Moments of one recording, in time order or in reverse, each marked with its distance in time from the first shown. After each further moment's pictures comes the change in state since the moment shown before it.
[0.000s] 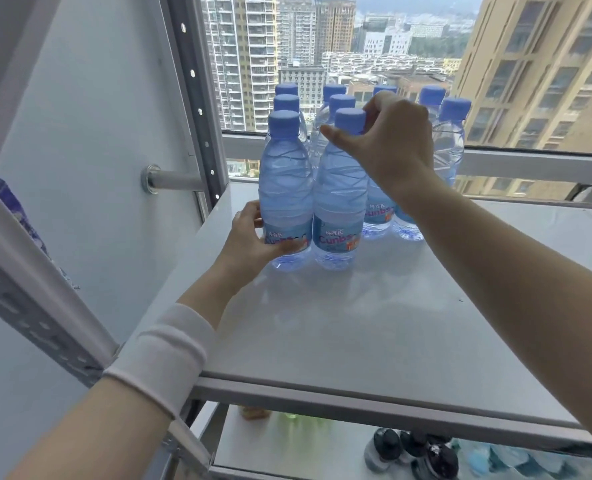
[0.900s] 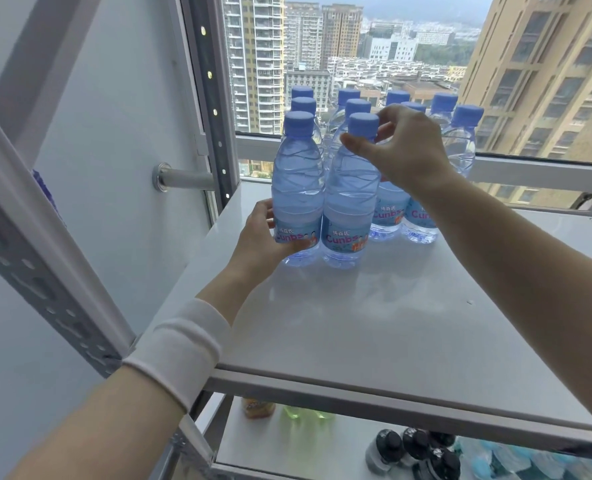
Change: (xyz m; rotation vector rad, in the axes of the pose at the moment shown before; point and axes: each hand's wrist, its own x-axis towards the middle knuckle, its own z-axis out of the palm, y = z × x) left_hand -0.005 0.005 0.000 0.057 0.026 -0.033; right_hand -0.005 -0.006 -0.009 0.126 -0.162 0.050
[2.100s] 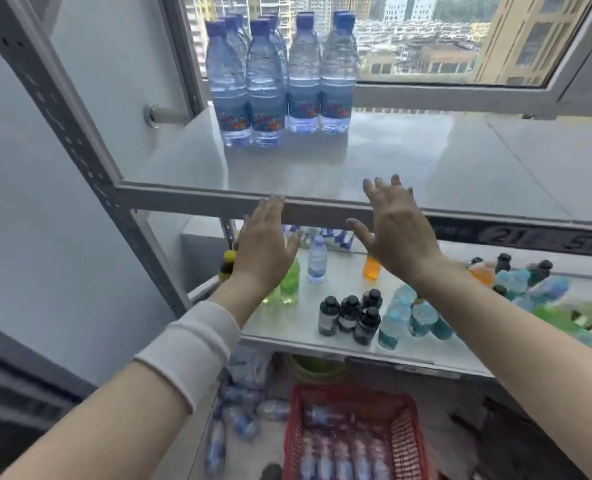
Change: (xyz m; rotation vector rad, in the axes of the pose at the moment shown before) left_hand -0.272 0.062 0.115 0.622 -0.005 0.070; right_hand -0.305 0.117 -0.109 -0.470 -0.253 -0.145
